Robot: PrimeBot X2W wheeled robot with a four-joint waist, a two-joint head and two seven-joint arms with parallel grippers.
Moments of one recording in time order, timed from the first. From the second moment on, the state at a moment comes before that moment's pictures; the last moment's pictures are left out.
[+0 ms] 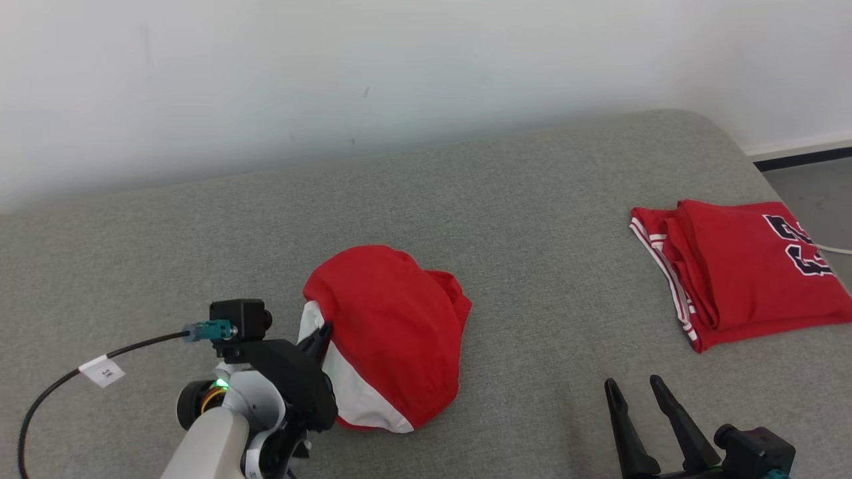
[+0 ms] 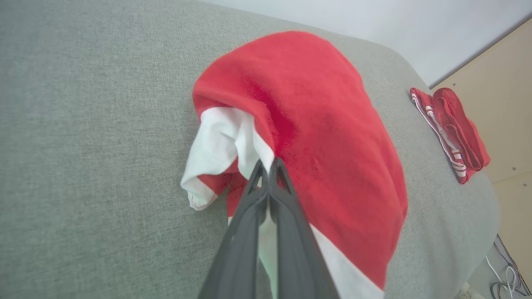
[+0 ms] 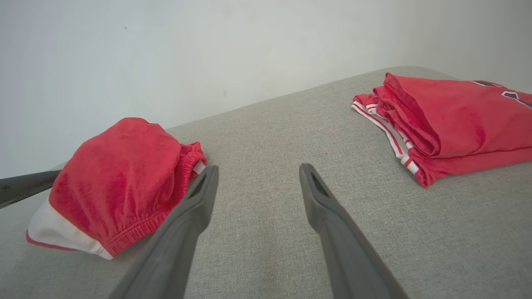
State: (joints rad) left arm -0.44 0.11 -0.27 0.53 -0.63 -0.10 0.27; right arm 0.06 -0.13 0.16 0.12 0.39 0.13 -0.16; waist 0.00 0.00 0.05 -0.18
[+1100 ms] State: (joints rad) left arm -0.53 0.05 -0.74 0.46 -0.64 -0.13 -0.09; right arm 0.04 -0.12 0.17 0.13 0.39 0.13 -0.17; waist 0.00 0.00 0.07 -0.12
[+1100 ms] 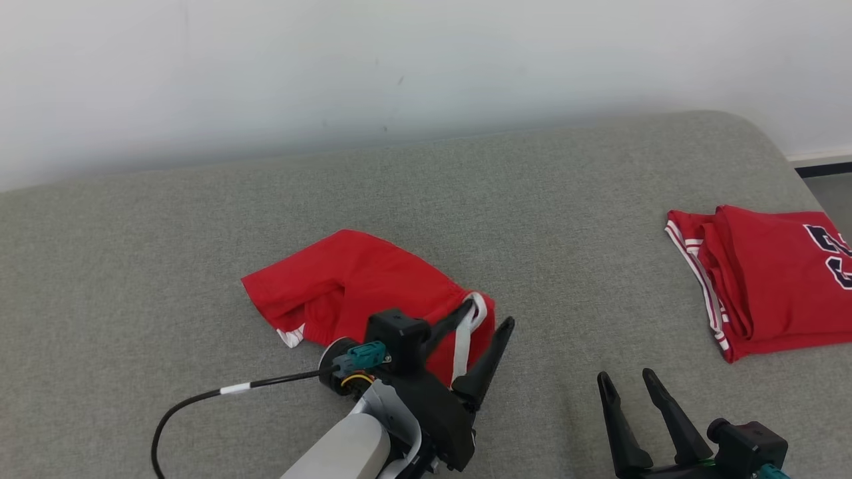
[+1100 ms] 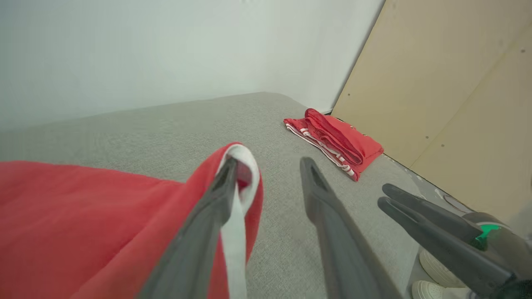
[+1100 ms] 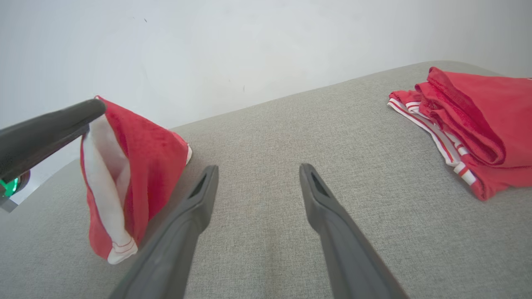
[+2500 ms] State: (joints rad) left arm 0.12 0.07 -0.08 0.03 -0.23 0.01 -0.26; right arm -0.20 -0.19 0.44 0.30 0.08 0.13 0.26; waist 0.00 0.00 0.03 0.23
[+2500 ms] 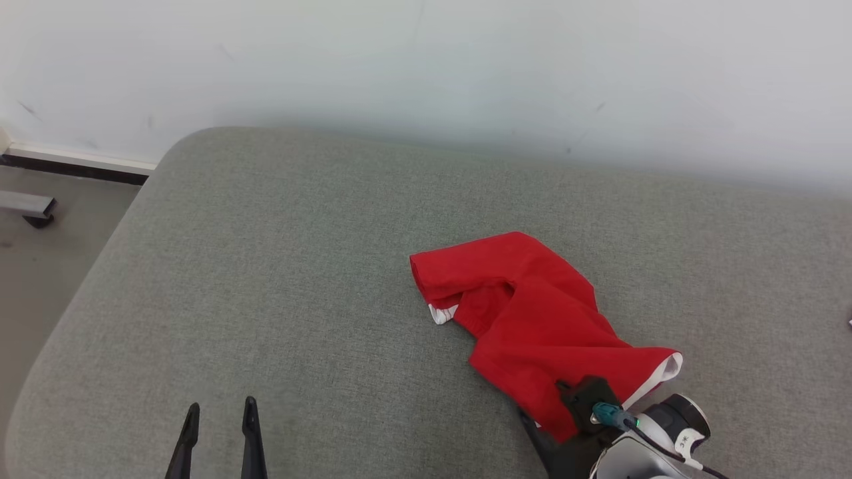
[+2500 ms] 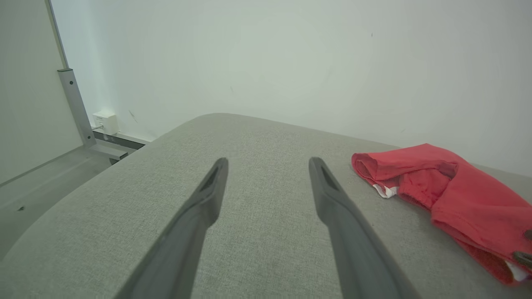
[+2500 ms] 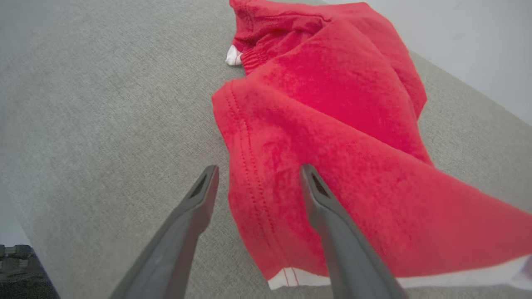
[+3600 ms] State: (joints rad) left arm 0.11 0.05 -0.02 0.03 -0.24 -0.03 -0.26; right arm -0.28 -0.05 0.22 -0.14 0.42 0.13 0.15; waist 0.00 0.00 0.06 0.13
